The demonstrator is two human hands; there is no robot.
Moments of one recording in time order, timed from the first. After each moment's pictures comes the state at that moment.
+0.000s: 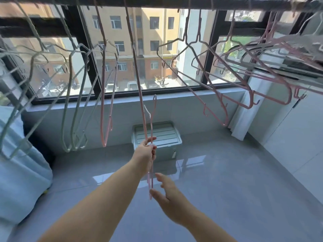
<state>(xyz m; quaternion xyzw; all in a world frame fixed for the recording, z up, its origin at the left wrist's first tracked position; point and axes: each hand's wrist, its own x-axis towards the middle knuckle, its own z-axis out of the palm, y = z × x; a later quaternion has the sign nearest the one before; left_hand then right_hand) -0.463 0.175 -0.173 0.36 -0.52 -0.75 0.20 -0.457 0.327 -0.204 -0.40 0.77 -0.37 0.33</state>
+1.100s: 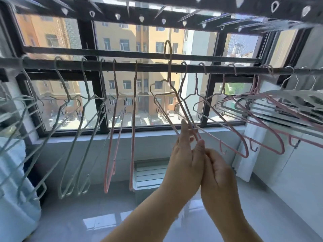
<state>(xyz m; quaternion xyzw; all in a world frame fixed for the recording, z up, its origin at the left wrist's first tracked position) -0.461 0.272 -0.006 0.10 -0.79 -0.48 0.38 -0.488 0.343 -0.017 -0.34 0.70 -0.62 -0.03</state>
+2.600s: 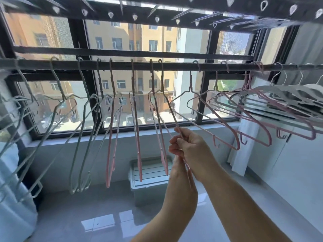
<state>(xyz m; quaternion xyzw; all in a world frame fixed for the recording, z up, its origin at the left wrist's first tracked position) -0.463 0.279 -0.069 0.15 -0.80 -0.45 0.37 -0.520 0.297 0.002 -0.29 0.62 -0.69 0.25</state>
